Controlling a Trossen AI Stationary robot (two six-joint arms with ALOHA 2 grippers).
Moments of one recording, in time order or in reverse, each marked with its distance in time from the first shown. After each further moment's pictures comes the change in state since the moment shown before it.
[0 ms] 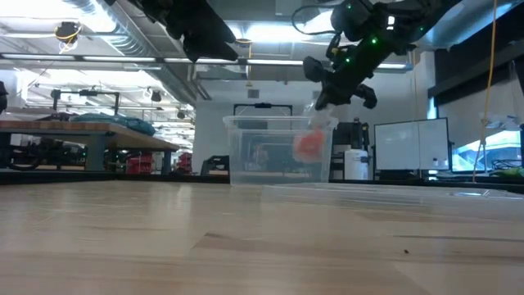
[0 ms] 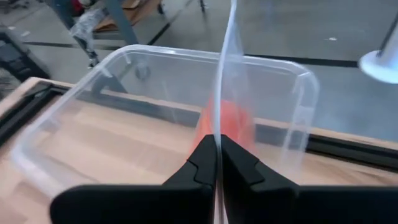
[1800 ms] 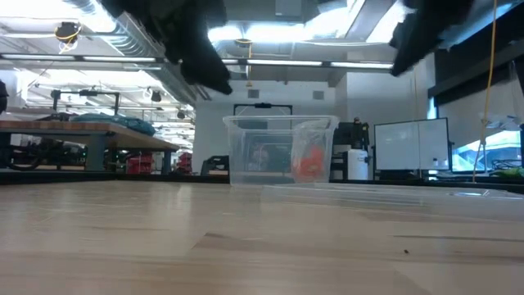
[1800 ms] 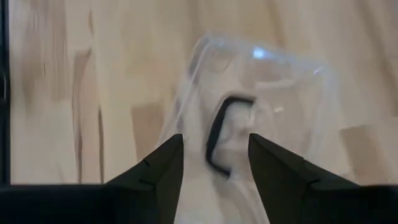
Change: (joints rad) left arm -0.005 0.089 0.000 -0.079 -0.018 -0.049; right arm 0.665 -0.149 0.156 -0.773 -0.405 -0.159
